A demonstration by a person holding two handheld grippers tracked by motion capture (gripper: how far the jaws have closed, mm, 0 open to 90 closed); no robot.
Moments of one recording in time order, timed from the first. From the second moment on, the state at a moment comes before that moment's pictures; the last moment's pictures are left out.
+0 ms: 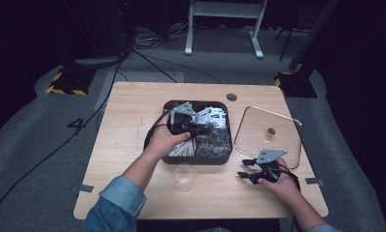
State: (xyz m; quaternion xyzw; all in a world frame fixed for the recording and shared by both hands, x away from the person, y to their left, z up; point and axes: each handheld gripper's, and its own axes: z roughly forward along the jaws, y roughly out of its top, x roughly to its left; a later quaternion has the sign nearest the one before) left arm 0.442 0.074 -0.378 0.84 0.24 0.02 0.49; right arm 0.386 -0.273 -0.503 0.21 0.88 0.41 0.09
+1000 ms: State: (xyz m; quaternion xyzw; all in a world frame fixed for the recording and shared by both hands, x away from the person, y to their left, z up) left arm 0.378 0.131 -0.367 0.82 0.25 0.06 0.51; right arm 0.387 -0.272 -0.503 0.21 0.88 0.41 0.09
